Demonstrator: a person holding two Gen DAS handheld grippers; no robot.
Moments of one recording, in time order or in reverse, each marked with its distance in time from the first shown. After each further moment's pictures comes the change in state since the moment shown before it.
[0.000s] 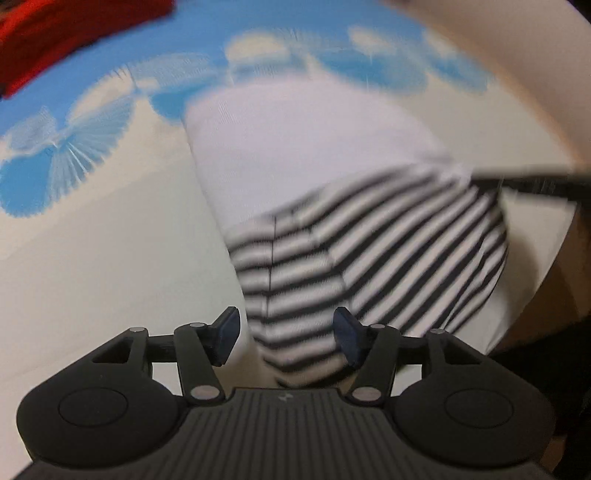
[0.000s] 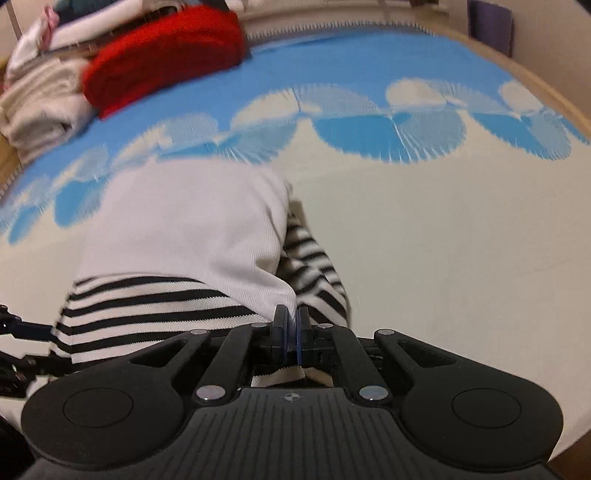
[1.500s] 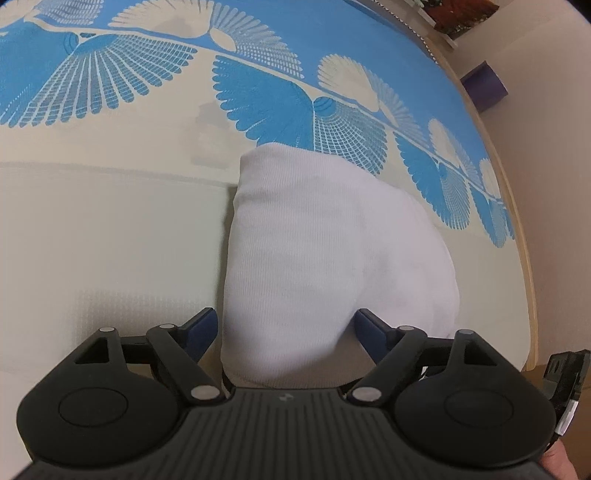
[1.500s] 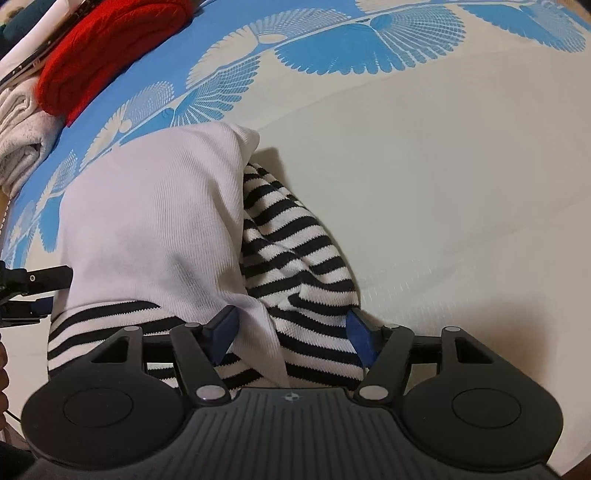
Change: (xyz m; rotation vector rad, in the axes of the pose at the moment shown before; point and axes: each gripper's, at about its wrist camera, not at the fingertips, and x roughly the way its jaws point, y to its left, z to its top) left arm 0.090 0.099 0.071 -0.532 0.046 -0.224; right arm 0.076 -0.028 0.013 0.232 0.227 0.073
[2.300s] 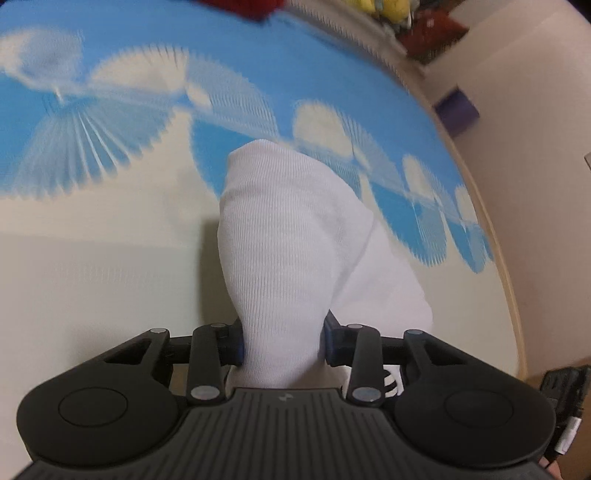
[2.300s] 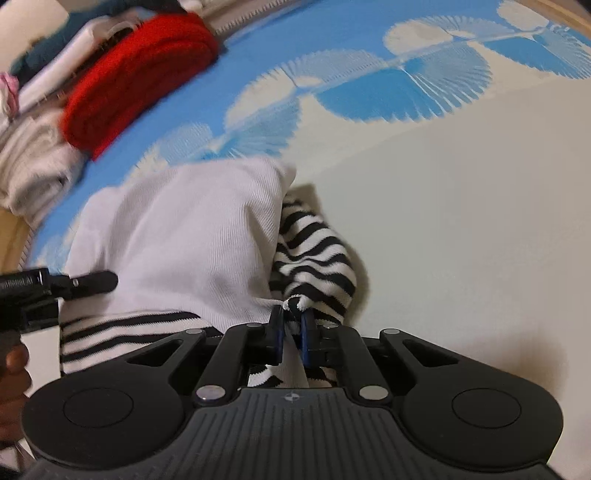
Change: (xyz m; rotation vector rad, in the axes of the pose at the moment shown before) left arm -0.027 0.001 0.033 0.052 -0.151 -0.054; right arm -0.010 0.041 0.012 0.029 -0.152 0.090
